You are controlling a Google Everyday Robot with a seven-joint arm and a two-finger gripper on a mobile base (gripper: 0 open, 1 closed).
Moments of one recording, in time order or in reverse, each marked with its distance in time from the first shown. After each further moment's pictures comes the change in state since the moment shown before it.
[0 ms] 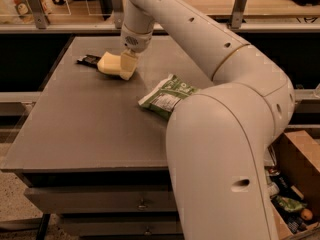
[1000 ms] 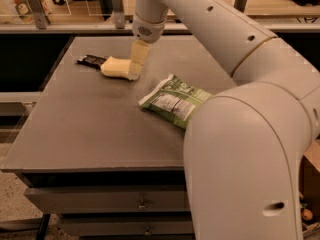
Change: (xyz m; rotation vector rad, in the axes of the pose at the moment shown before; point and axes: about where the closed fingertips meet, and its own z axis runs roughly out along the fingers) arm 0.022 -0.003 -0.045 0.070 0.019 -0.050
